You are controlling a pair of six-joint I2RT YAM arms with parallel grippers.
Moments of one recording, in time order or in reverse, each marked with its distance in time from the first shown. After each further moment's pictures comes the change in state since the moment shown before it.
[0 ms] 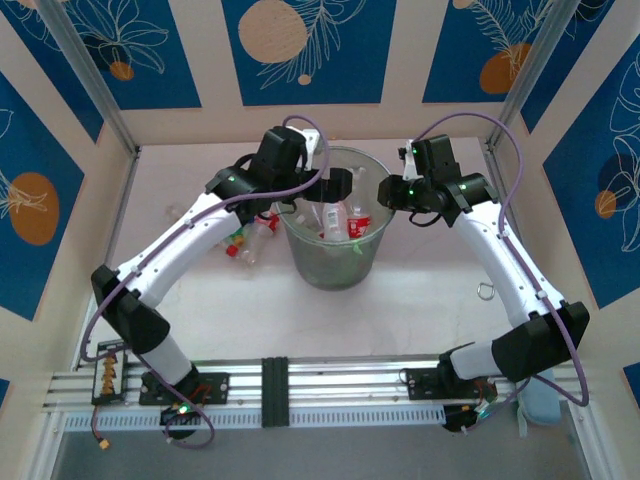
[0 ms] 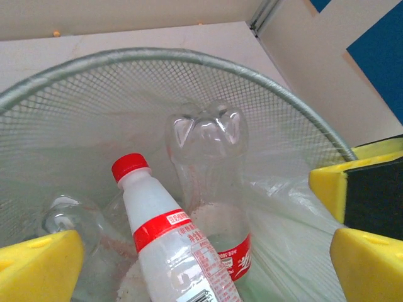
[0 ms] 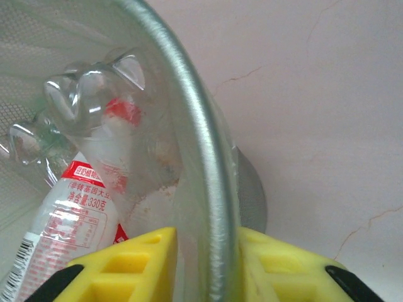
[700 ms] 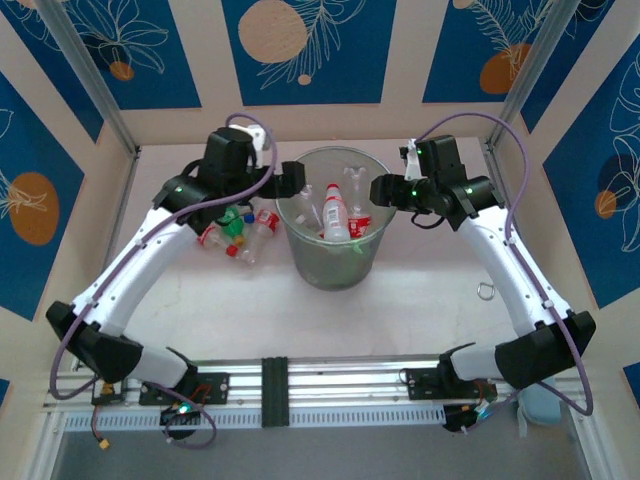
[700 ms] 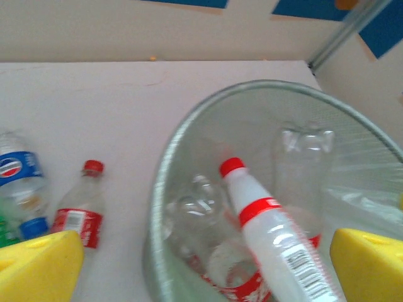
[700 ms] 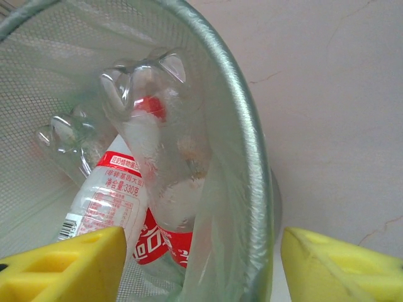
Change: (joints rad) left arm 0.177 -0.238 -0.174 -0.048 -0.068 0.018; right arm -0.009 -0.045 0.002 -0.002 -0.045 -0.007
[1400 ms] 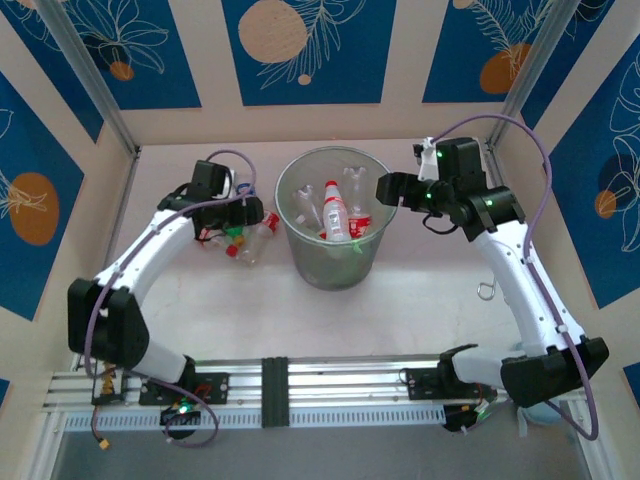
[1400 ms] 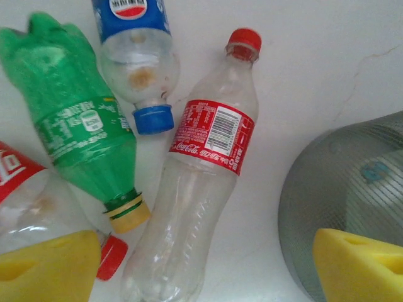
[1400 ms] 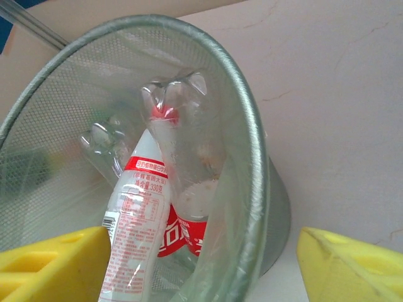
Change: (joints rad) left arm 0.275 0.139 -0.375 0.113 0.126 0.065; right arm -0.054 -0.113 -0.035 0.016 -0.063 -0.011
